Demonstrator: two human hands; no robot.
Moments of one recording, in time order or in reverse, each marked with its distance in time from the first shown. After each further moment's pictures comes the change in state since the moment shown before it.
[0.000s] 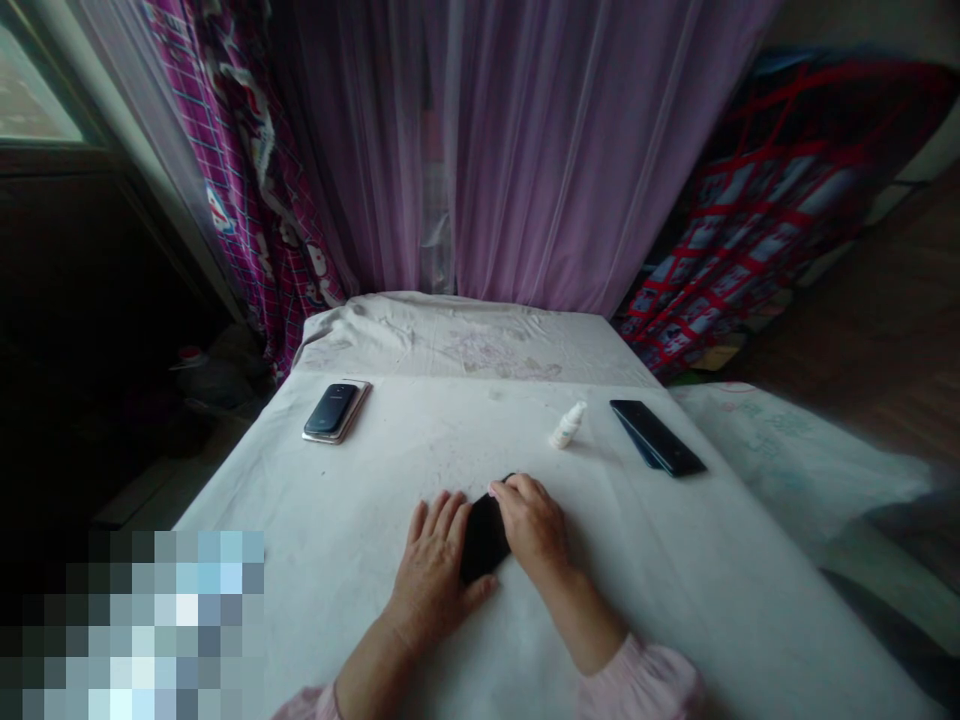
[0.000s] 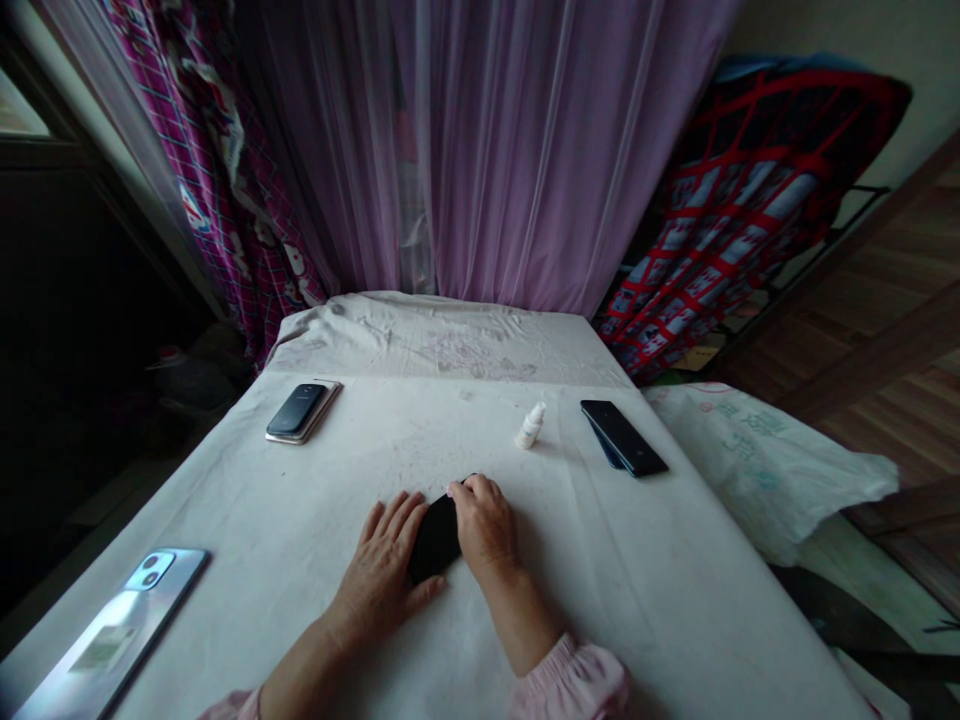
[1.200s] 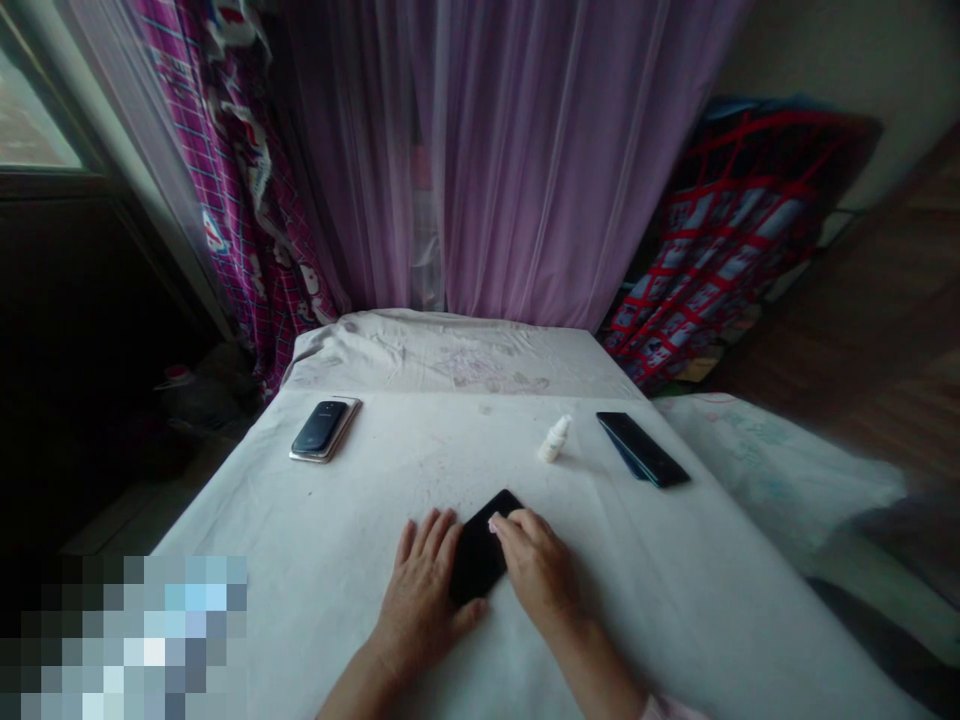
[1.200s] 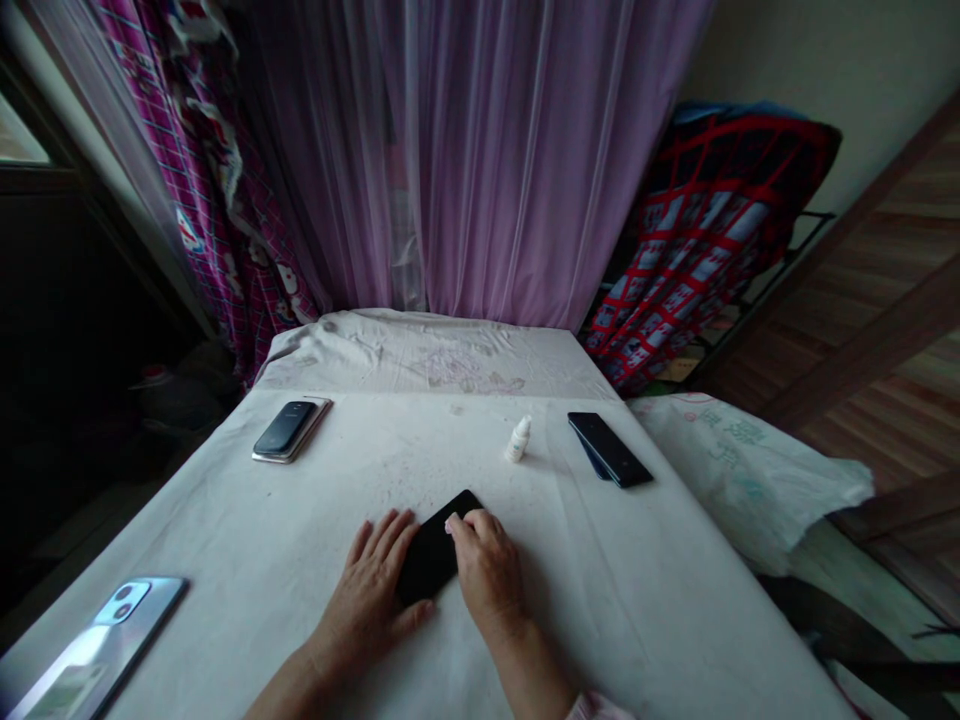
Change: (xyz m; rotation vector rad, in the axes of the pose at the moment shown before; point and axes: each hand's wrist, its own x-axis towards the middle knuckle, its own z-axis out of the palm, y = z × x) left_hand -0.001 -0.003 0.003 0.036 0.002 0.018; right_hand -0.027 0.007 -0.007 0.049 0.049 -0.030
